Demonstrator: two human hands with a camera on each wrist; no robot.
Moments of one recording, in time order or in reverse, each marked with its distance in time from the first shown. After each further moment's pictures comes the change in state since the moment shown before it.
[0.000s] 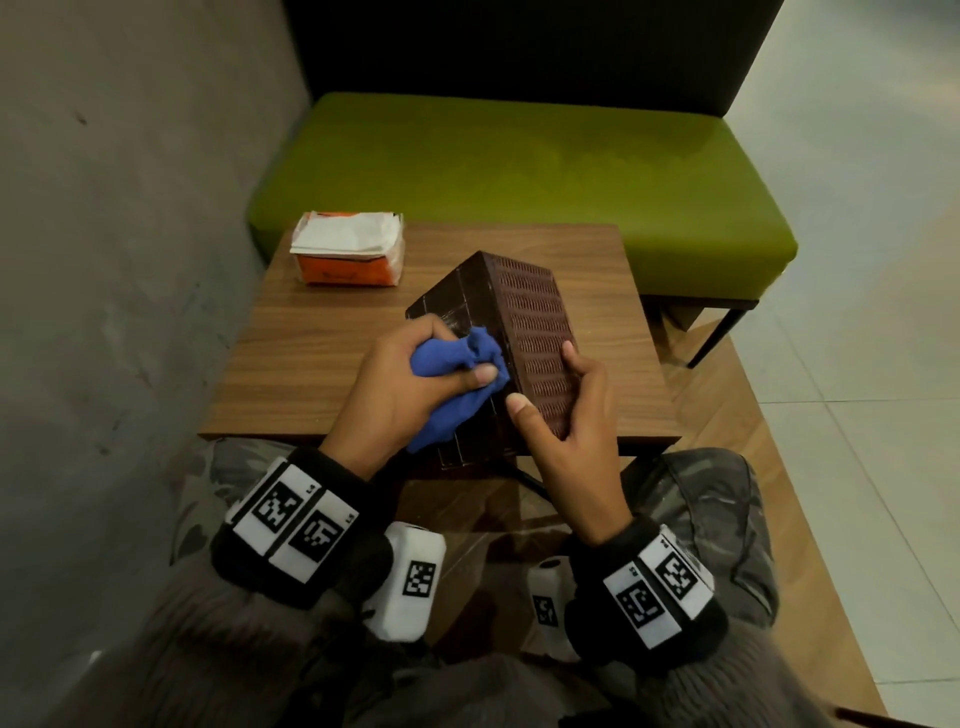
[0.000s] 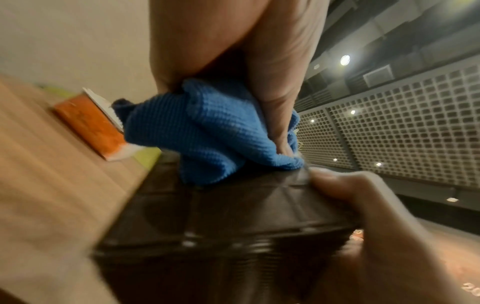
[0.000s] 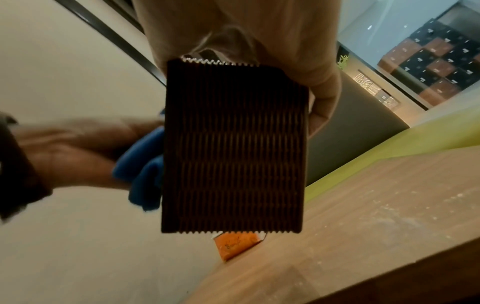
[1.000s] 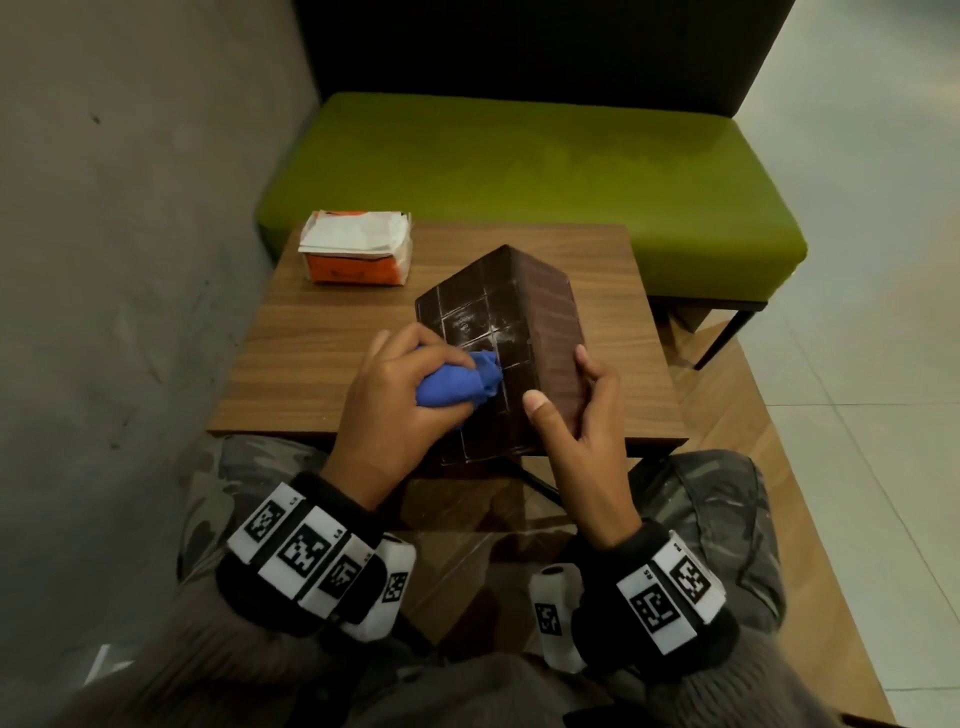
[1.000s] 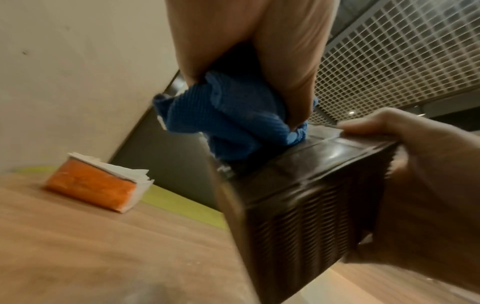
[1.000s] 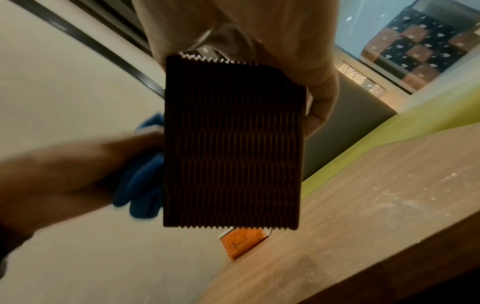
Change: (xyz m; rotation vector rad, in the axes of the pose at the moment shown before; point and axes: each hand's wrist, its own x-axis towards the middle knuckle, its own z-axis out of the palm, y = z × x) left_hand -0.018 -0.011 -0.009 0.494 0.083 0.277; right_hand 0.002 0.008 0.004 0.117 0.000 0.065
